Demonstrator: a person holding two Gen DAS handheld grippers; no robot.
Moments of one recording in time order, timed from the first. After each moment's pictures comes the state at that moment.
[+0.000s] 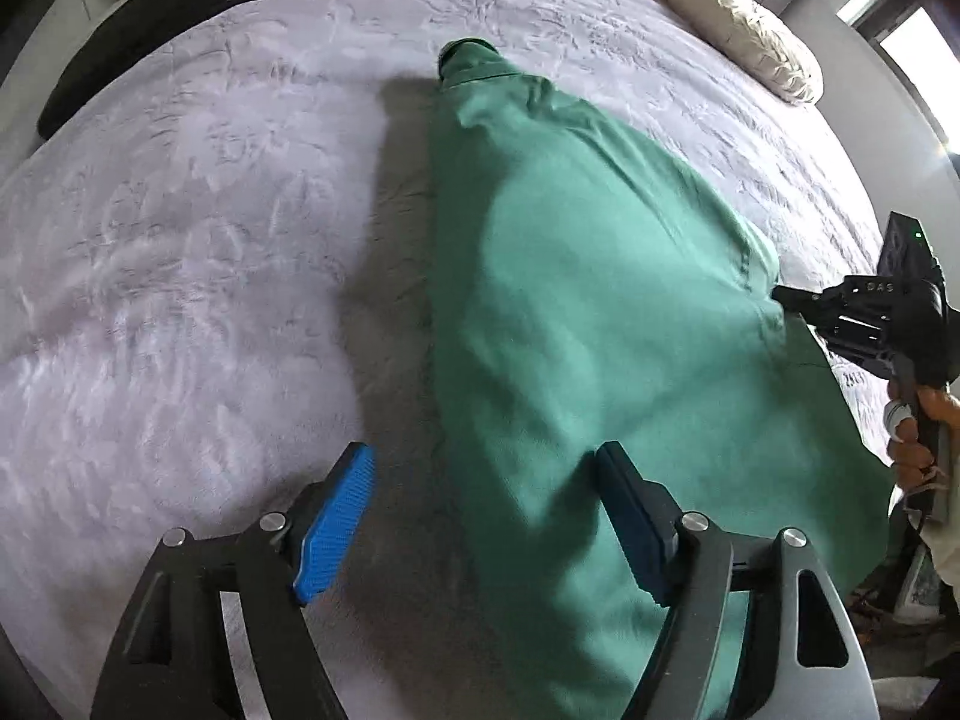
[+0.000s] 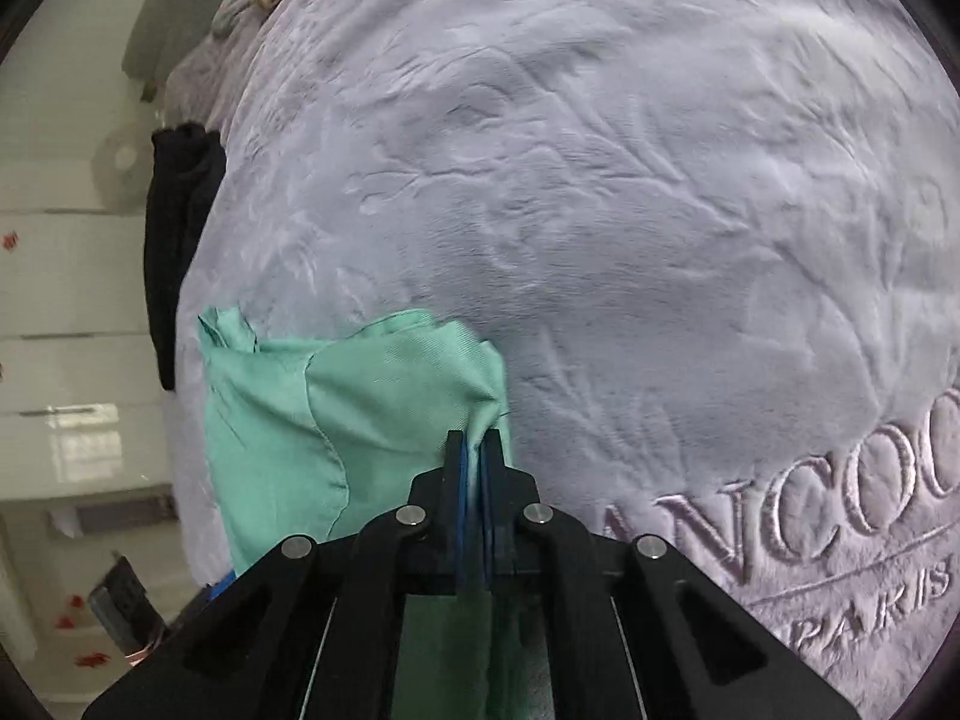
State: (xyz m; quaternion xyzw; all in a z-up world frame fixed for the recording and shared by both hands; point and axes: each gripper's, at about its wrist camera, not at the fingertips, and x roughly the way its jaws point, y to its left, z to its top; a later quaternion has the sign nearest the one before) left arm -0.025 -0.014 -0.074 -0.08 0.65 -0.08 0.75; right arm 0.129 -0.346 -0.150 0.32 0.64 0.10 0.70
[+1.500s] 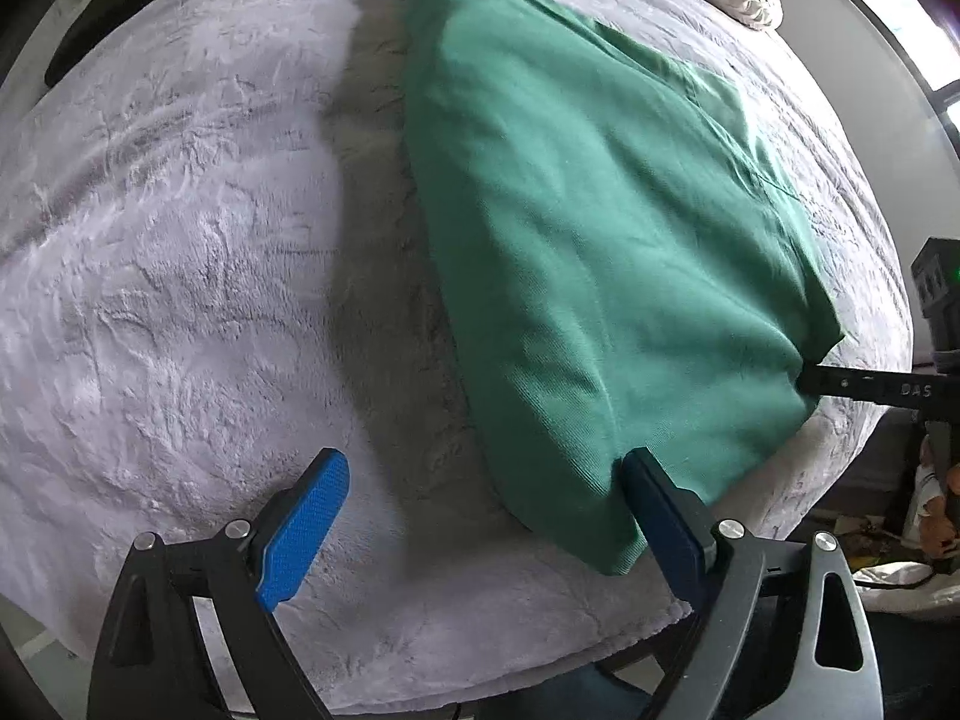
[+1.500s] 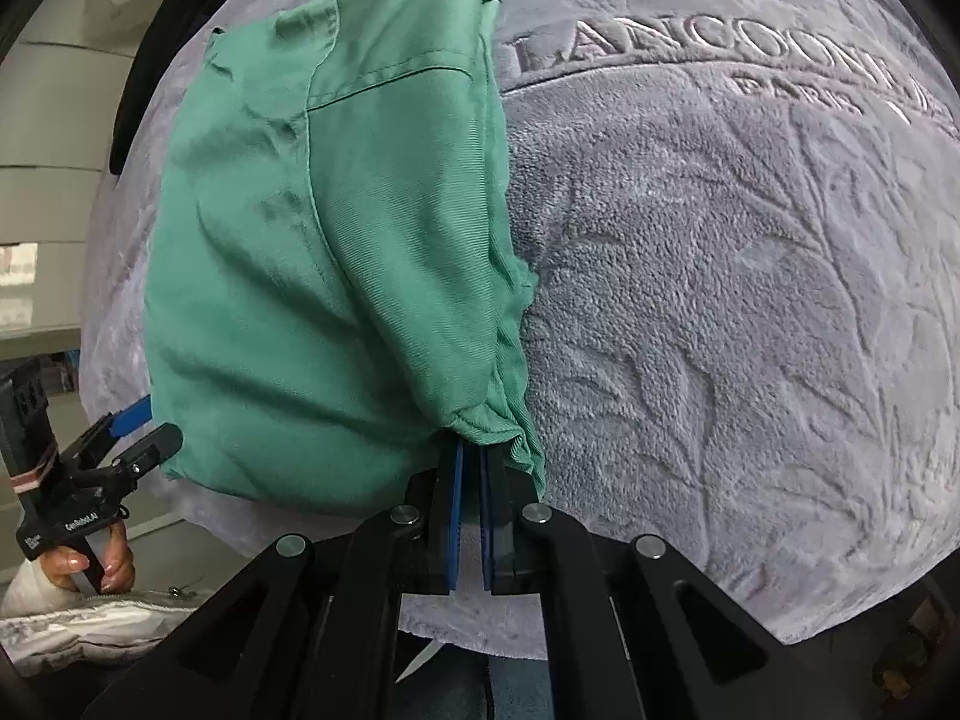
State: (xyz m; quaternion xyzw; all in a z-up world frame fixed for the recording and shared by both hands) left arm -0.123 -0.016 -0.067 -0.06 0.68 -0.11 0.72; right arm -0.041 -0.271 -0.132 0.13 0.72 0.11 0.67
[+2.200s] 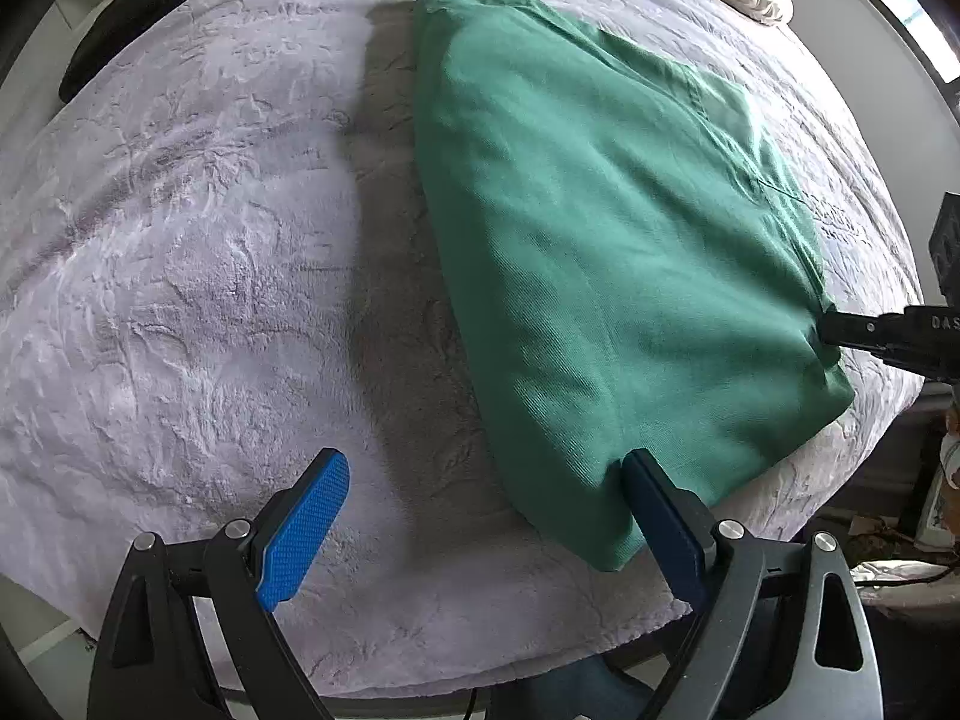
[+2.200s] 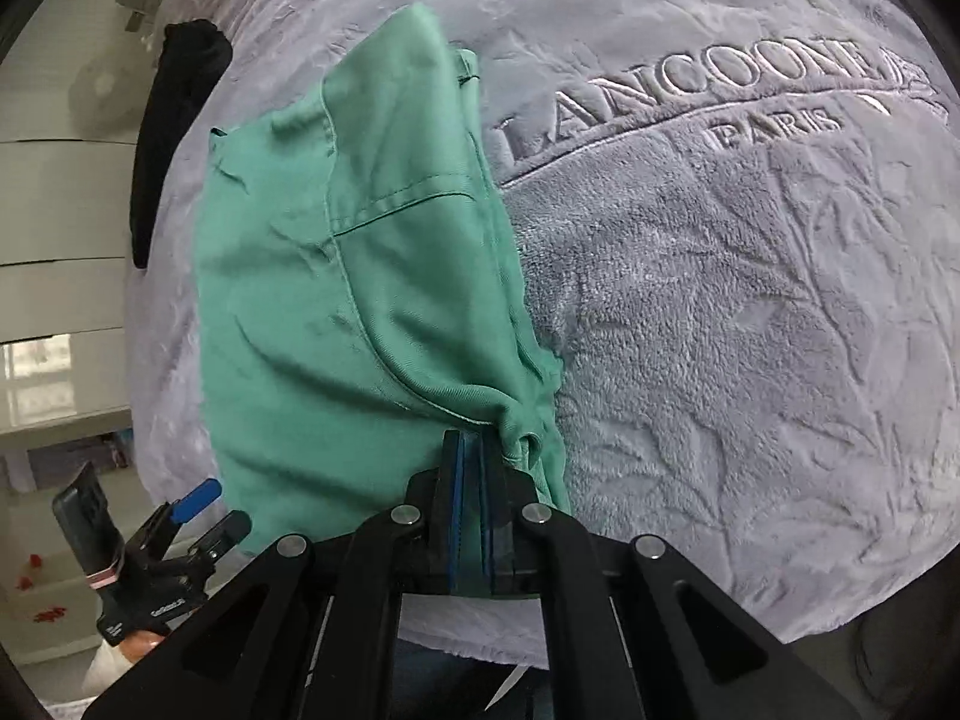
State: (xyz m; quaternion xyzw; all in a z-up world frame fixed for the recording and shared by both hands) left arm -0.114 -0.025 -0.057 -0.05 0.68 -0.09 0.72; right arm -0.012 -0.272 -0.121 0.22 0.70 0.10 0.68
